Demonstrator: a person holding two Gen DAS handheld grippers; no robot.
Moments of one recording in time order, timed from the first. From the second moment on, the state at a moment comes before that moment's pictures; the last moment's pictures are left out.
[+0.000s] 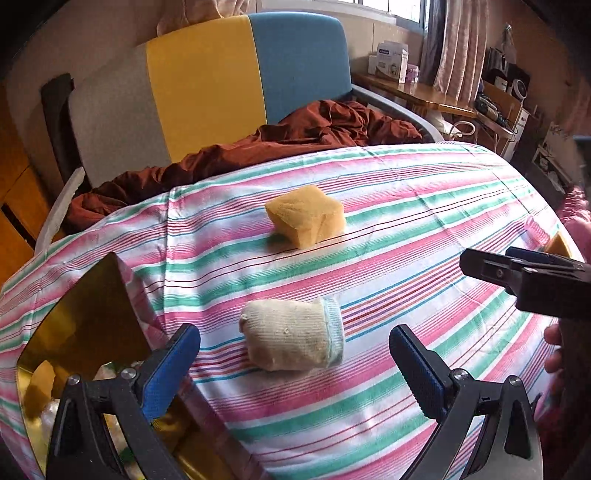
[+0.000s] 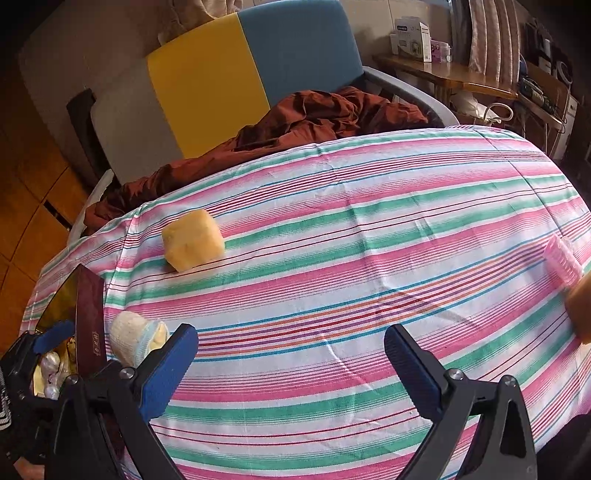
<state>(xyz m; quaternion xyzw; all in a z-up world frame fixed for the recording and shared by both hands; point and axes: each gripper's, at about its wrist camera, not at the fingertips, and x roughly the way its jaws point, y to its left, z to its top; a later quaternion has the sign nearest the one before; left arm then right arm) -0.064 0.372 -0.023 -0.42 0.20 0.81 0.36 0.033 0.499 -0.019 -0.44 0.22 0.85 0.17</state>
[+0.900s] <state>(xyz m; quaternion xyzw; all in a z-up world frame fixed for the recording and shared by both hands) -0.035 0.303 -0.019 -0.42 0.12 0.80 0.40 -0.040 0.484 -0.038 -0.50 0.19 0.84 0.10</state>
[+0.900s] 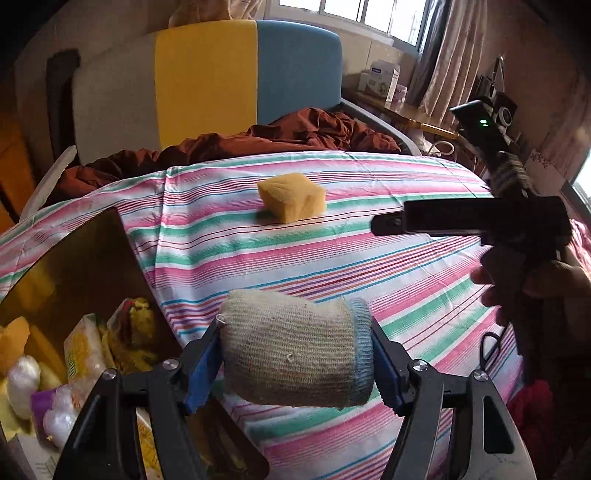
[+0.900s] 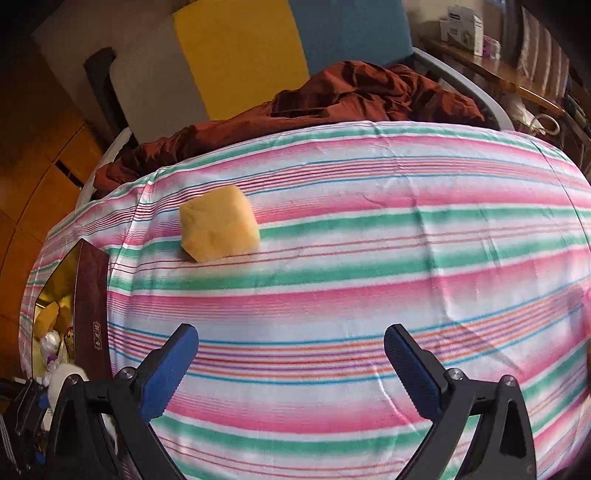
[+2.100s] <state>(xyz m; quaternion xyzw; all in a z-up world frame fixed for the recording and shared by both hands) -0.020 0.233 -0.016 -0.42 0.08 0.83 0.36 0.015 0.405 -0.075 -0.57 0.07 0.81 0.06</state>
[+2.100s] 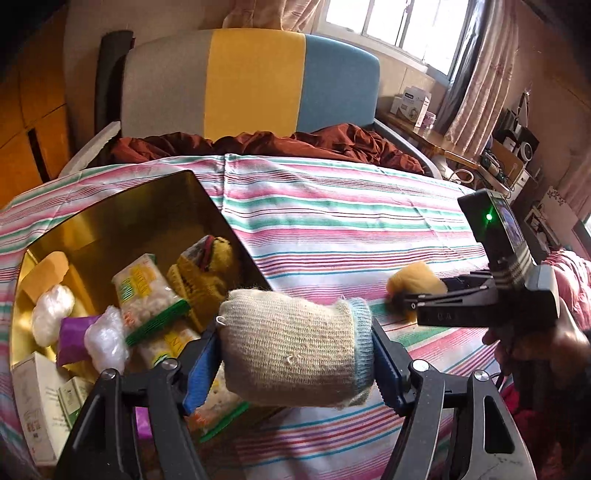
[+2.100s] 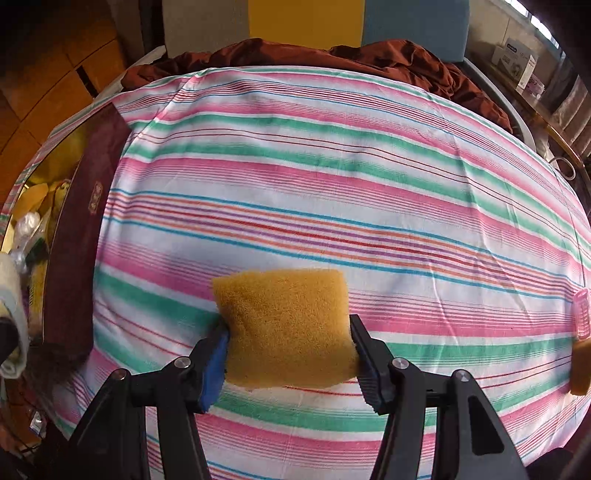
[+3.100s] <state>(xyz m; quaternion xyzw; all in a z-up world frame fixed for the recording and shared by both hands) -0.017 0.140 -0.011 -0.40 0.04 0.87 0.27 0.005 0.388 -0.083 -0.56 0.00 0.82 0.06</state>
